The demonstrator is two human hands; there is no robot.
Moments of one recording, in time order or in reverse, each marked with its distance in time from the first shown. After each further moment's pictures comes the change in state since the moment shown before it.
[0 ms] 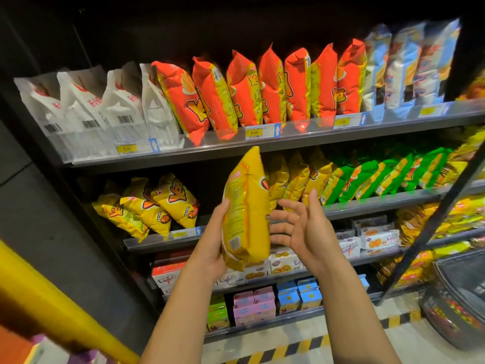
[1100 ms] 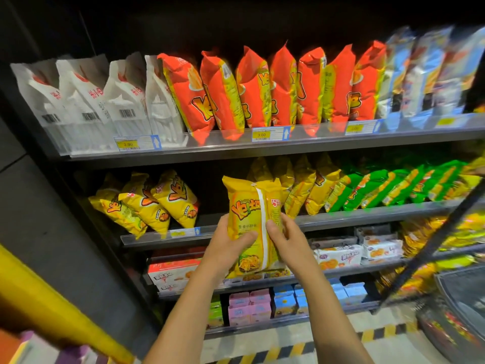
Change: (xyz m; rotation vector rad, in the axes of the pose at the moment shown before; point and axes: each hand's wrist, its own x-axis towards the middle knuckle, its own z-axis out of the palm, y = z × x) left_hand 0.048 -0.029 -0.029 0.603 0.161 0.274; right_hand 0.039 0.049 -0.010 -0.535 -0.052 -0.122
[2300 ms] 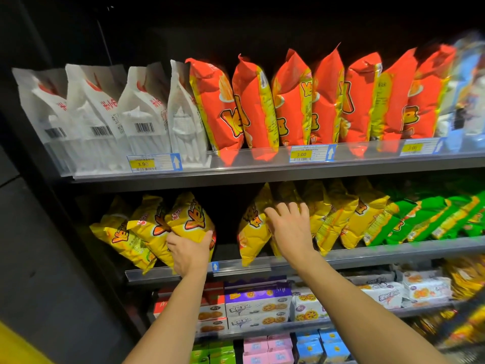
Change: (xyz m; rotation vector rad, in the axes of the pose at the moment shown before) left_hand 0.154 -0.057 -0.117 0.377 0.848 -0.153; right_hand 0.184 0.028 0.066 -1.401 0.436 -0.727
